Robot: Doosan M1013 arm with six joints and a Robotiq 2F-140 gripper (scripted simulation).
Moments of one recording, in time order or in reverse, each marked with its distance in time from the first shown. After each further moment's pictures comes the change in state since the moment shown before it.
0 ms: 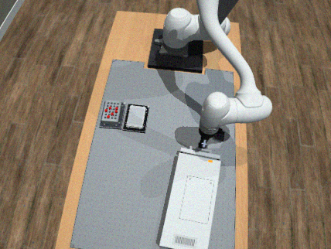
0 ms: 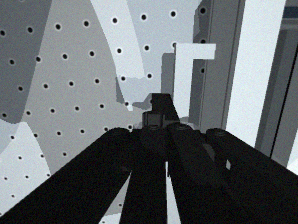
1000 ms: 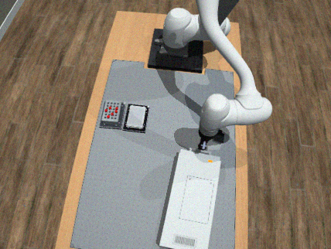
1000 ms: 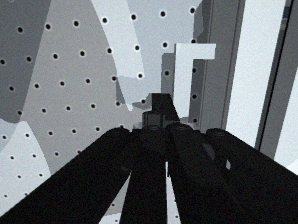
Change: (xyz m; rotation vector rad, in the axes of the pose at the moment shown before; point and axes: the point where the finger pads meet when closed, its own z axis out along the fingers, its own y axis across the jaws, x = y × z) arm 0.000 0.009 0.000 0.000 0.000 0.000
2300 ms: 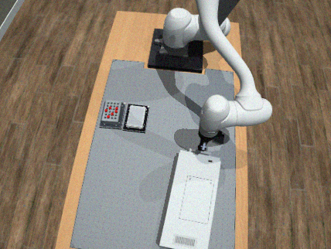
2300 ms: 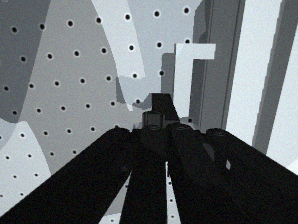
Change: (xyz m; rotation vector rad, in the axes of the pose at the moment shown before) arm 0.000 0.005 0.000 0.000 0.000 0.000
